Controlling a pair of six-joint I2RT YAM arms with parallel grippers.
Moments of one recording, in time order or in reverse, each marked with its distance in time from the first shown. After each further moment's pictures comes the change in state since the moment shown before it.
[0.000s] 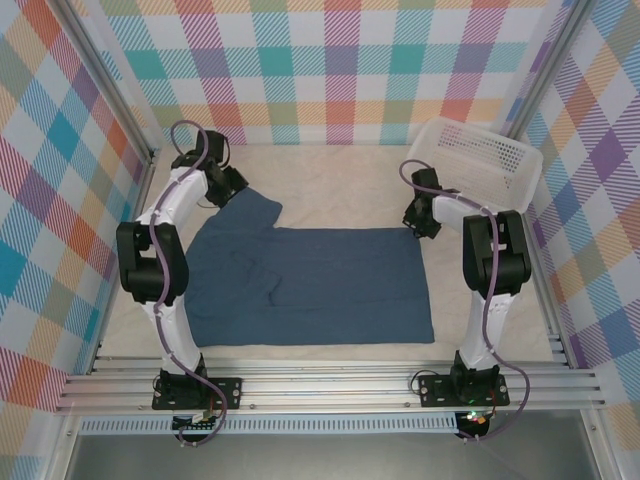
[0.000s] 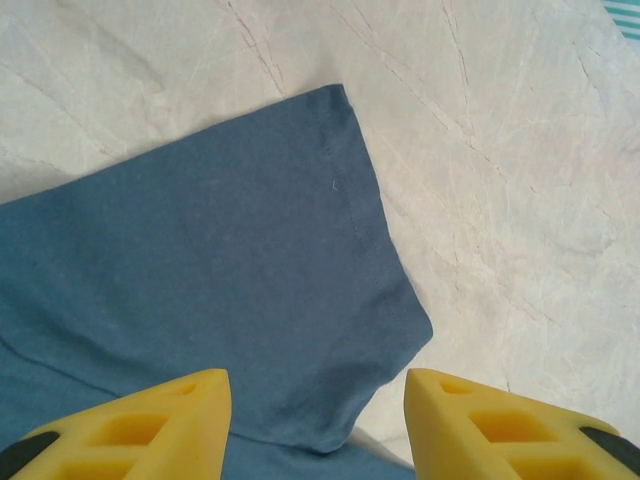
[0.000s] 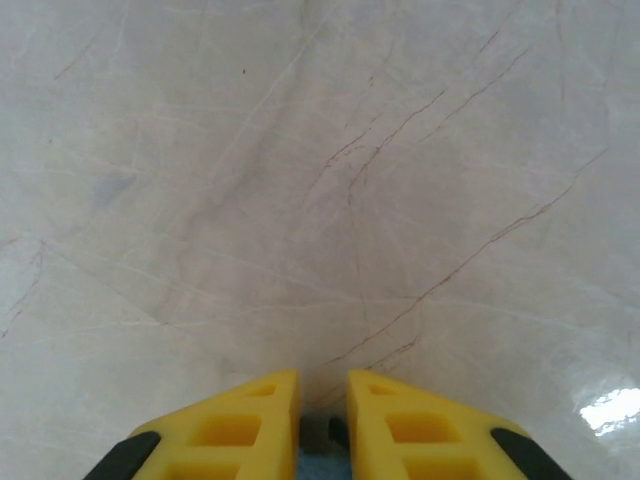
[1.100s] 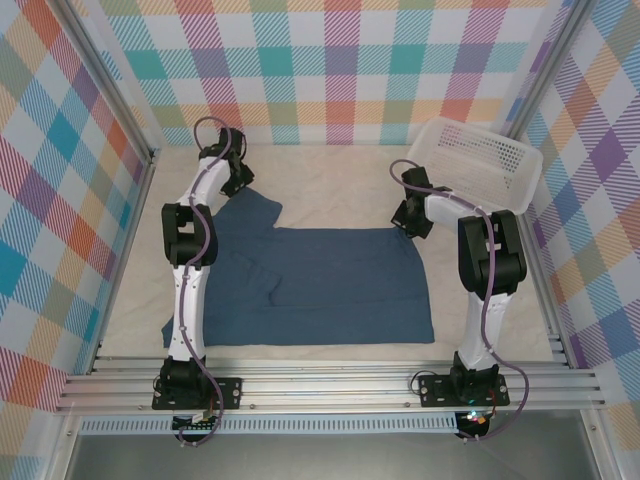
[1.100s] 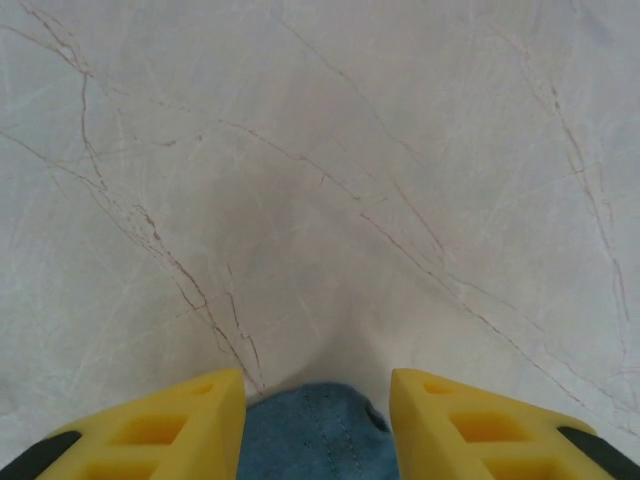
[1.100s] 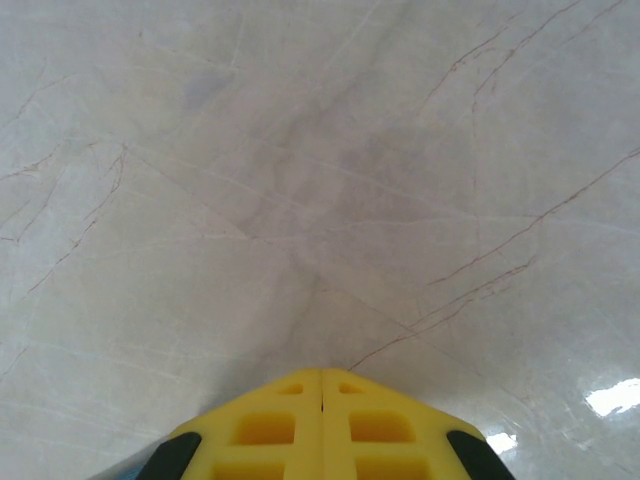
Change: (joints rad) left arm 0.002 0.595 0.652 -0.125 -0.175 0.022; right arm 0.045 0.001 0.032 -0.047 -0.036 0.000
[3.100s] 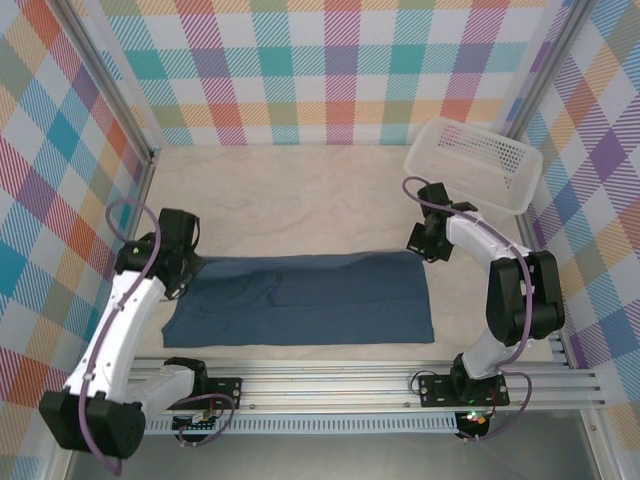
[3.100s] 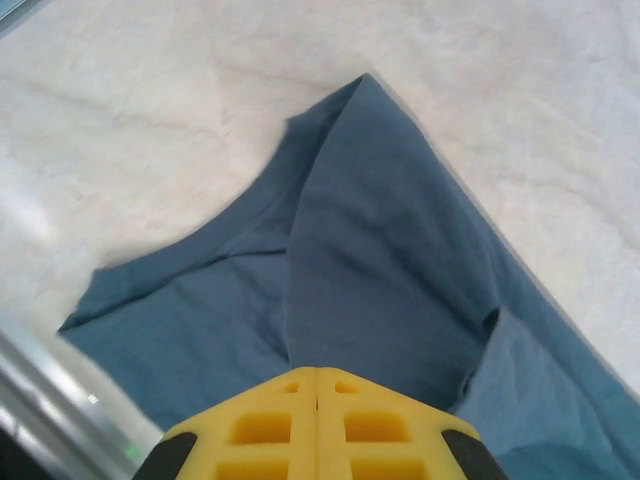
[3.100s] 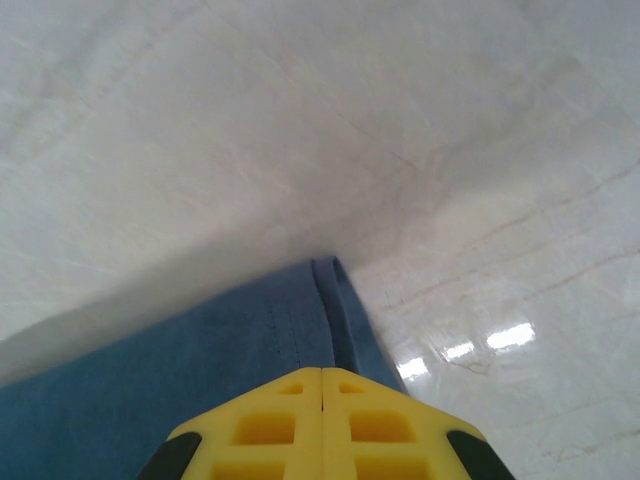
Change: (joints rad) left arm -0.068 -1.566 -1.329 -0.340 -0.201 -0.240; right arm -0.003 -0.381 -0.272 -0.224 -0.011 -0.149
